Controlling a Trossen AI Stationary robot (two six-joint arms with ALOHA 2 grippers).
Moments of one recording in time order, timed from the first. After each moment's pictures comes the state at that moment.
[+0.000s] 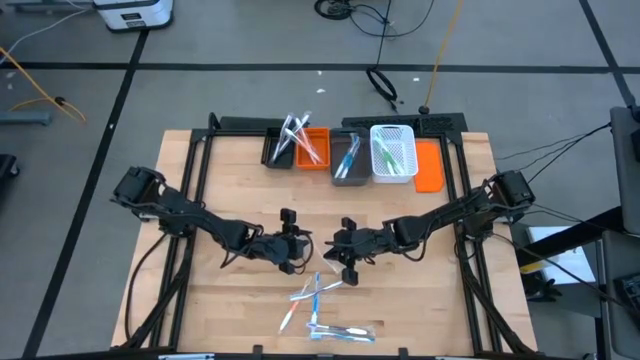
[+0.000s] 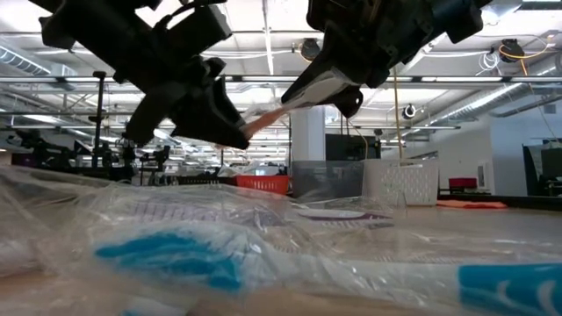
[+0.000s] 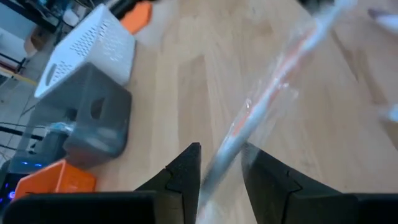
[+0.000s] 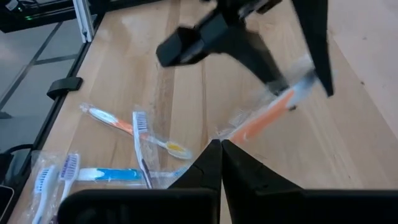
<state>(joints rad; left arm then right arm) -0.34 1.63 0.78 0.17 -0.56 0.28 0.27 1.68 0.93 0.20 0.10 0.33</state>
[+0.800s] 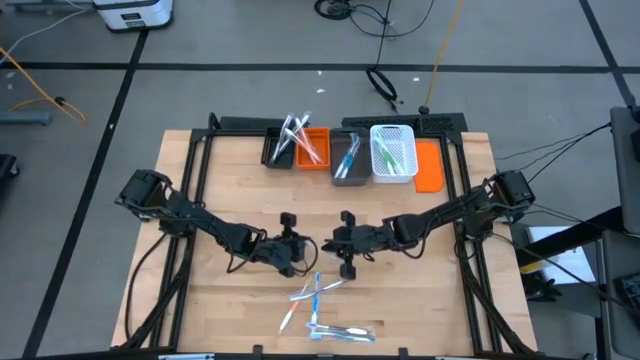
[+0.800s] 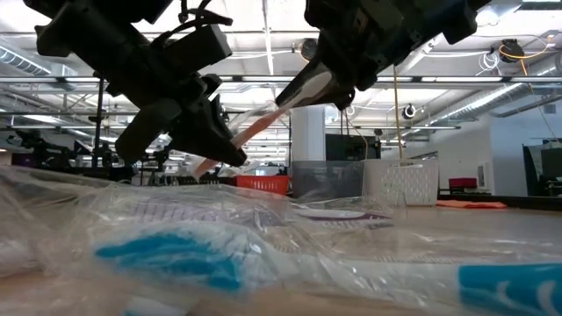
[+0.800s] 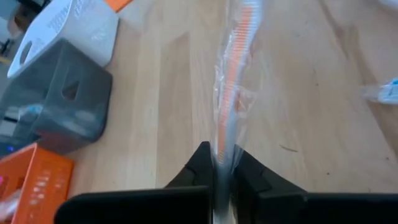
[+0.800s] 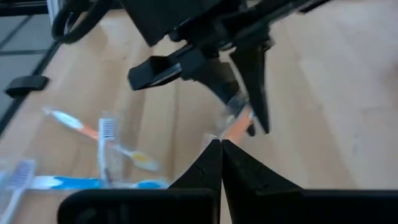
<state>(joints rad) -0.34 1.69 0.79 0.14 -0.57 0.19 0.26 1.68 0.93 0.21 0.16 0.22</state>
